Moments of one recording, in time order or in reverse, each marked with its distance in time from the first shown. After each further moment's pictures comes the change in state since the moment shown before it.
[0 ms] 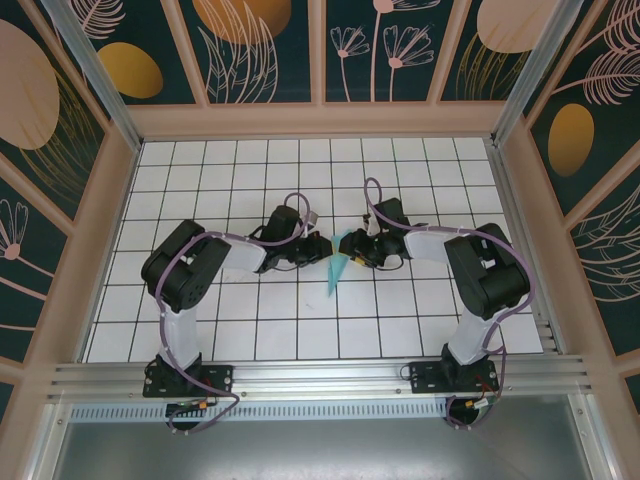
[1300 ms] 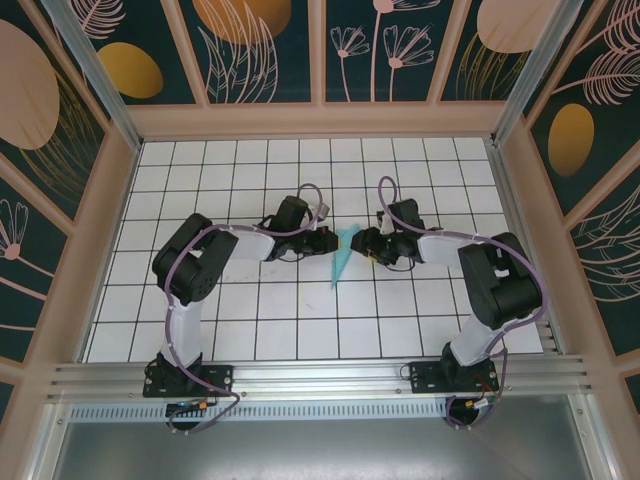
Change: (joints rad) left arm 0.001 0.079 0.150 -0.115 0.010 0.223; right arm -0.082 -0.092 -0.079 0.042 0.023 -0.064
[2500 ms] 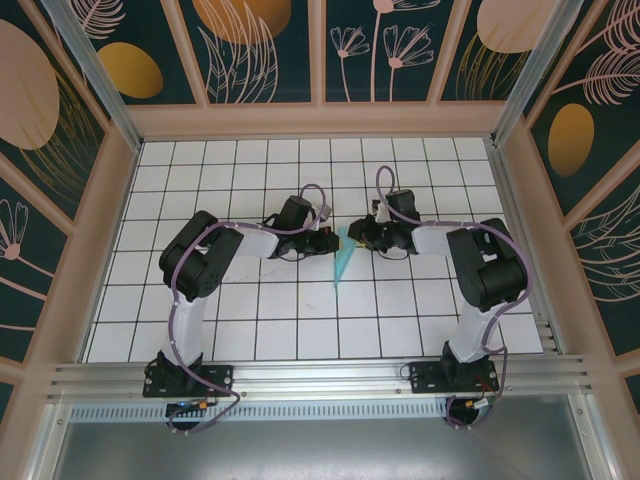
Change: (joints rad) left arm -0.001 0.046 0.045 -0.034 -0.031 0.015; right arm -0.016 0.148 0.089 0.168 -0.089 0.087
